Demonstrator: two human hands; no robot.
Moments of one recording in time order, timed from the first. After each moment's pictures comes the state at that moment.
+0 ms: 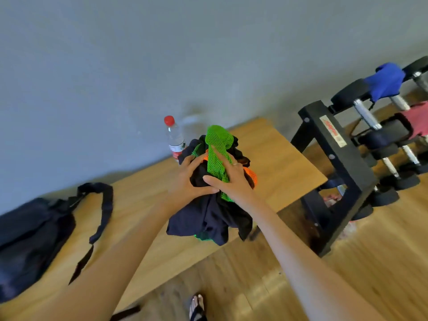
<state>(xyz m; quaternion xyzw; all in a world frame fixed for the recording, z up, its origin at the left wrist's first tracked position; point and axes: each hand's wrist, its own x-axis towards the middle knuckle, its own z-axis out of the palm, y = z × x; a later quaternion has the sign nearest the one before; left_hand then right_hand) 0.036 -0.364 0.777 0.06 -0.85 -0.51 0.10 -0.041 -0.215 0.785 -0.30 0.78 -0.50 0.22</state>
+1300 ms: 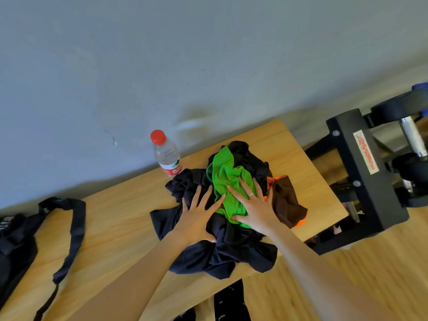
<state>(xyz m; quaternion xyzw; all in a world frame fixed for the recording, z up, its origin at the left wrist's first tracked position) -0.054 -0.395 0.647 0.05 -0.96 -0.16 -0.24 -0.181 -0.227 0.652 -0.40 0.89 0.00 0.23</state>
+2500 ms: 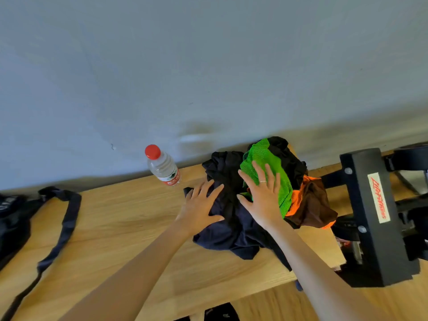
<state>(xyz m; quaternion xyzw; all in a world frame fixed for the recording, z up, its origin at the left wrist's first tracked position) -0.133 -0.395 0.671 0.16 -0.96 -0.20 -0.13 -0.276 -0.253 0.675 -0.43 0.89 -0.13 0.05</state>
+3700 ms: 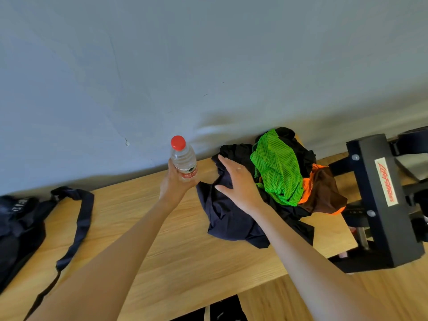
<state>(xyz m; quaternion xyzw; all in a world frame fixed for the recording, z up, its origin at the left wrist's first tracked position) -0.100 -0.474 0.671 0.42 -0.77 -0.48 0.08 -0.224 -0.320 0.694 -0.44 0.83 -0.26 0.21</state>
